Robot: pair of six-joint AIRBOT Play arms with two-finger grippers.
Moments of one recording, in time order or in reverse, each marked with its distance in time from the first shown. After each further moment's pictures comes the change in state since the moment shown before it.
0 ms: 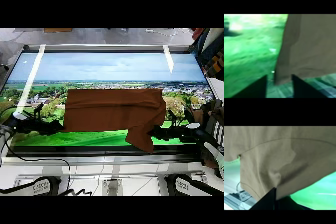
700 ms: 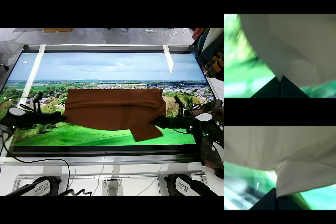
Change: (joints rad) left arm -0.072 0.142 0.054 -0.219 0.074 0.093; right arm 0.001 0.157 0.172 0.030 0.086 0.013
